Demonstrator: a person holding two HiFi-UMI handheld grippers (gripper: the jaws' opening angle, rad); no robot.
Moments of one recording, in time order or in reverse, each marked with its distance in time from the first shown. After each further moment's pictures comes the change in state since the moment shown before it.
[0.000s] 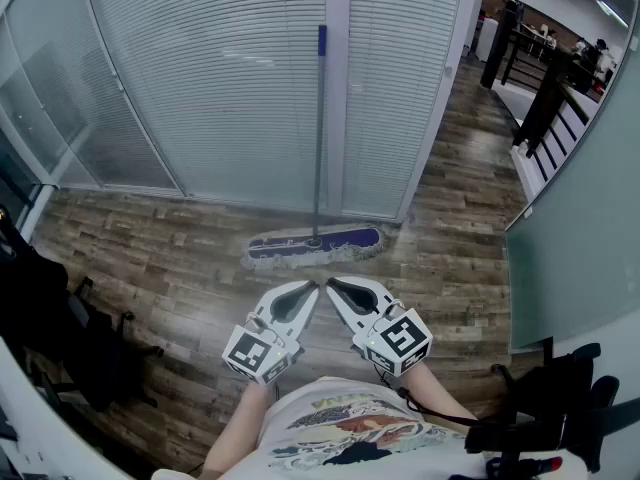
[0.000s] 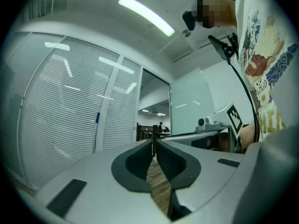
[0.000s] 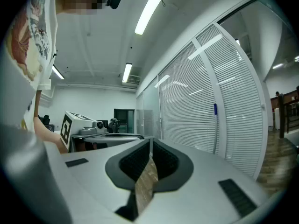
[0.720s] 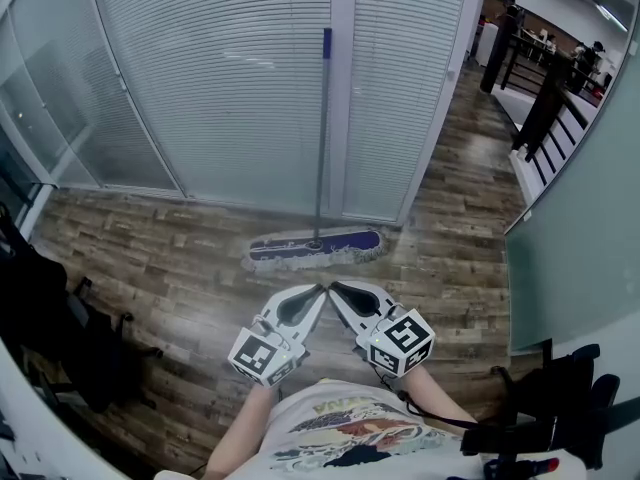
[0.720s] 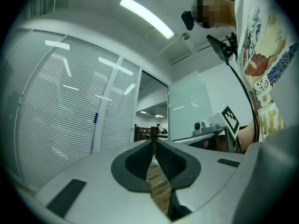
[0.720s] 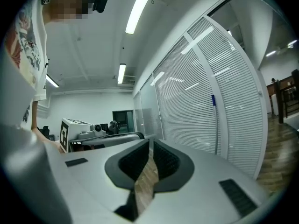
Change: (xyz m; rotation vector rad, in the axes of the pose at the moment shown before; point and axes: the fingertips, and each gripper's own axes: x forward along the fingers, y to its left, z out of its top) left arm -0.010 -0.012 -0.005 0.001 -0.036 -0.051; right arm 0.001 0.010 -0.011 0.107 0.015 0.000
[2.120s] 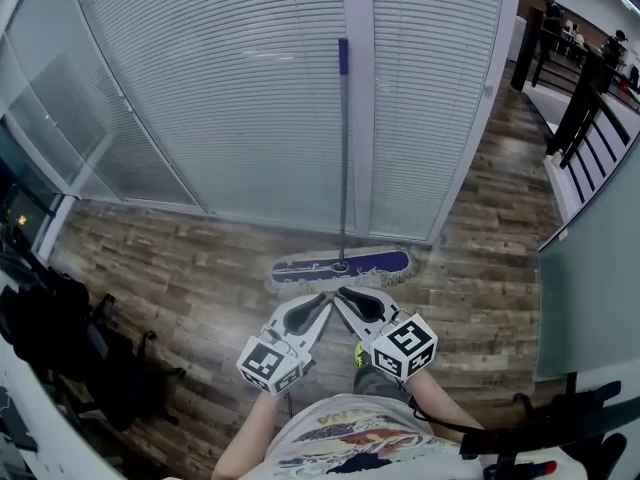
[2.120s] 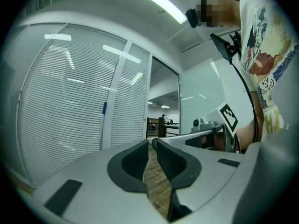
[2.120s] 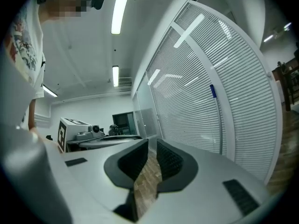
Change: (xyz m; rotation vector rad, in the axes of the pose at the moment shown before) left arm 0.119 0.153 -0.026 -0.027 0.113 0.057; right arm 0.127 -0.155 0.014 0.085 0.006 0.053
